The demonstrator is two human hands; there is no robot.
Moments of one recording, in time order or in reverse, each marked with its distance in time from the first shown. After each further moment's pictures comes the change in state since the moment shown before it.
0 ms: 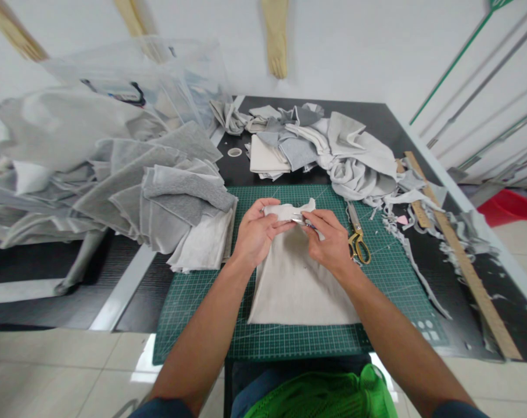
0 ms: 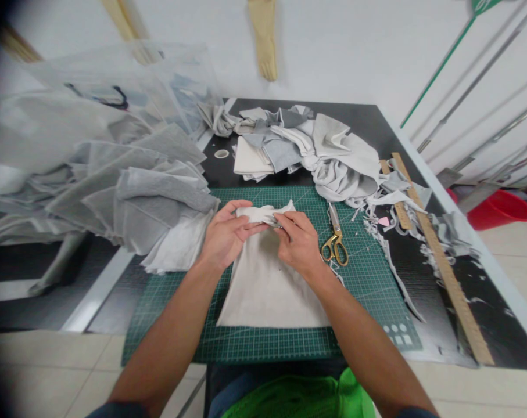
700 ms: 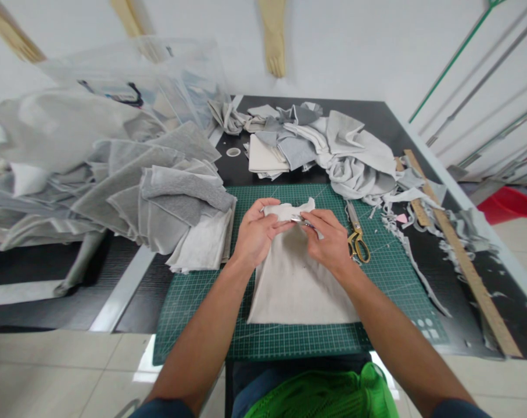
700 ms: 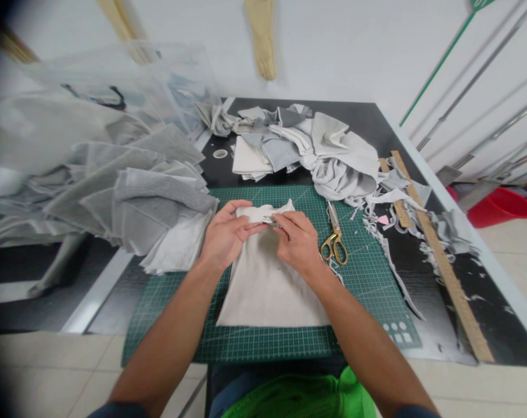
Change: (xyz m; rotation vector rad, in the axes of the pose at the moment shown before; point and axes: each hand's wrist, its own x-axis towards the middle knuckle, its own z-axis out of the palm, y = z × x) left_hand -0.002 0.000 0.004 -0.001 0.021 -0.001; right_hand -0.001 0.003 0.001 -0.035 0.013 -0.008
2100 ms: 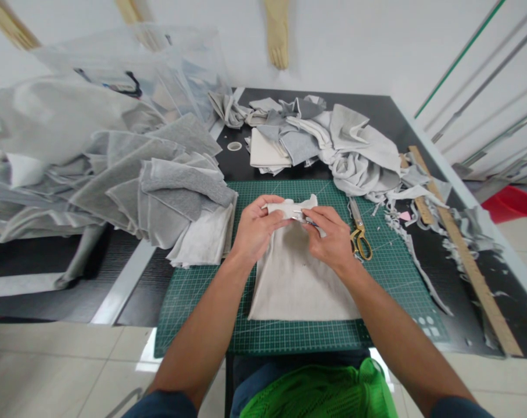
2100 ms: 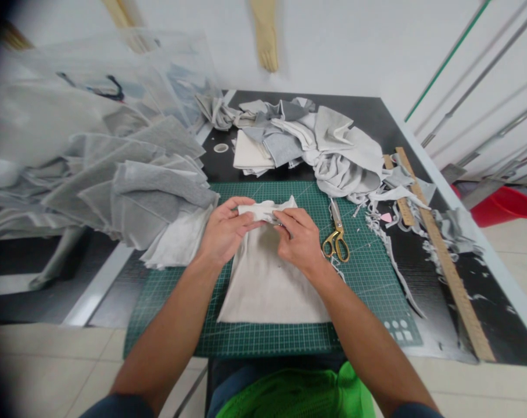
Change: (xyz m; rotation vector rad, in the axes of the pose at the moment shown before) left_hand 0.000 0.000 -0.004 0.095 0.018 0.027; right_hand 0.000 -0.003 -0.003 0.002 -0.030 -0.008
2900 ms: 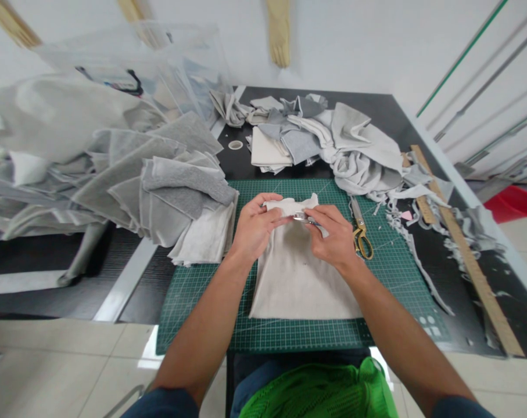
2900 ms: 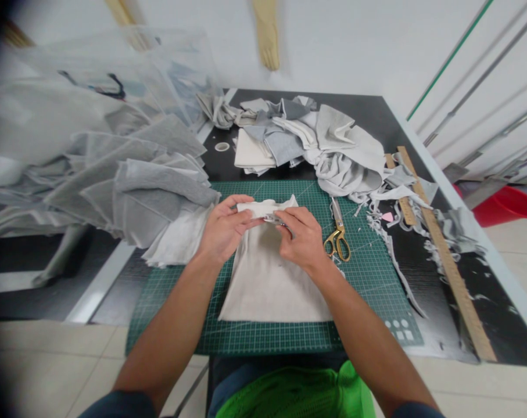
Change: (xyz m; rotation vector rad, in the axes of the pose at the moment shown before) left_hand 0.003 0.000 -0.005 -0.021 0.006 0.002; right_hand 0.001 0.003 -0.004 -0.004 -0.011 -0.058
